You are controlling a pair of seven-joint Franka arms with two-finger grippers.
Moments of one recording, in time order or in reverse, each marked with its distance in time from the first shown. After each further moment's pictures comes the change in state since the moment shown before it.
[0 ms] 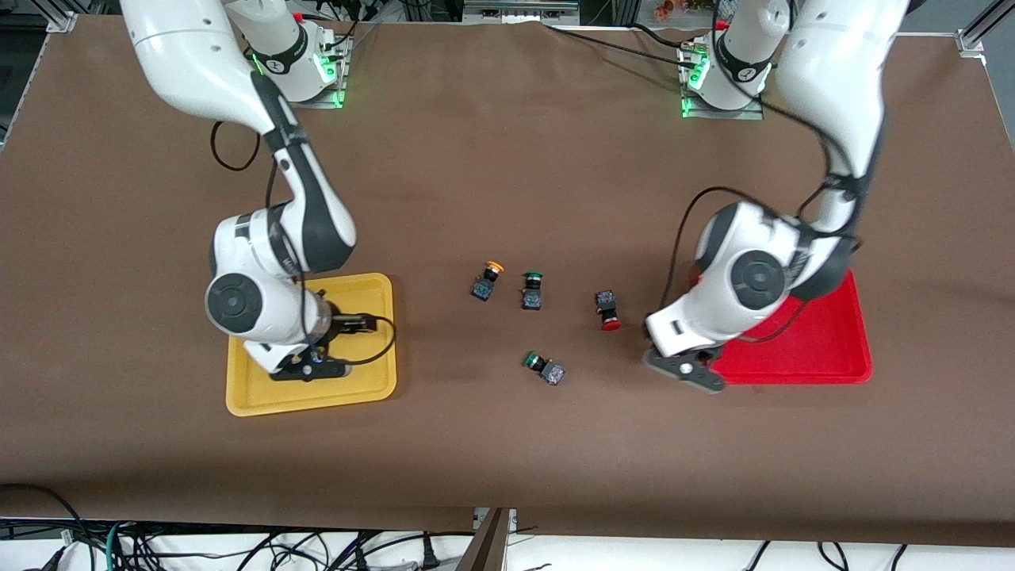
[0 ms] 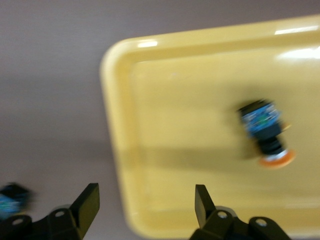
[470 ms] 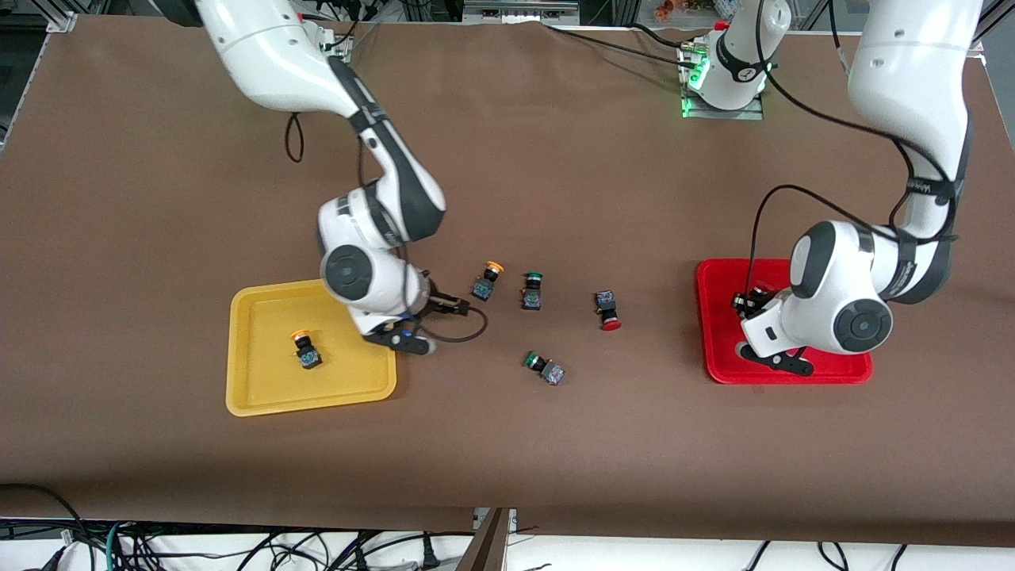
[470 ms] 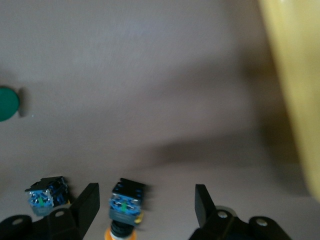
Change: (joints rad) left arm 0.184 0.093 0.008 -0.072 0.030 -0.127 0.117; right arm 0.199 0.085 0.018 -0.049 0.133 0.224 0.370
